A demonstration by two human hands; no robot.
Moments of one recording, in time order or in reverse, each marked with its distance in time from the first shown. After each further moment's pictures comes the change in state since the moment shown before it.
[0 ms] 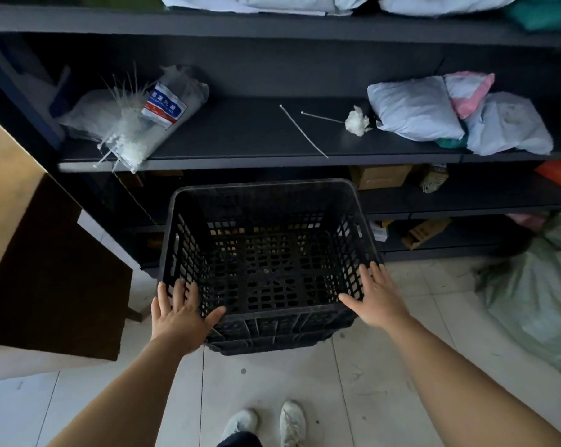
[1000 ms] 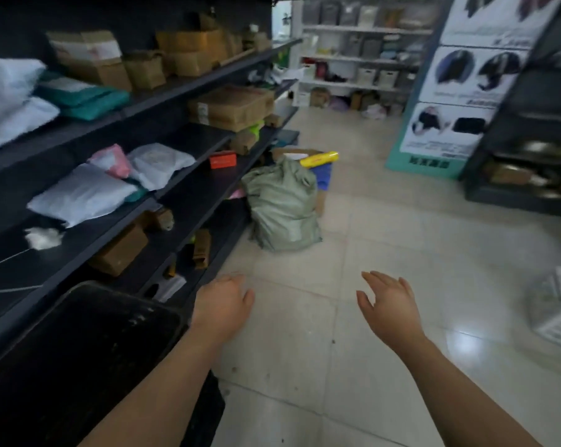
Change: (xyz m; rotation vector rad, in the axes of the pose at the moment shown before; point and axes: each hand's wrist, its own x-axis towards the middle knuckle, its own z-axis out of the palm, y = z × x) left_hand -0.198 0.293 -0.074 0.140 0.115 1.428; right_hand -0.383 0.109 0.041 0.340 0.804 1.001
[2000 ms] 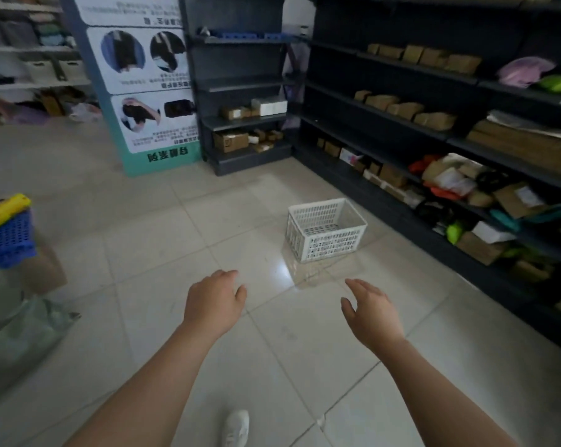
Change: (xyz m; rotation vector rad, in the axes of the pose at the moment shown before) left_hand 0.160 0.591 0.192 0.014 -0.175 0.850; right_hand -0.061 0.468 -0.165 -0.135 0.178 0.845
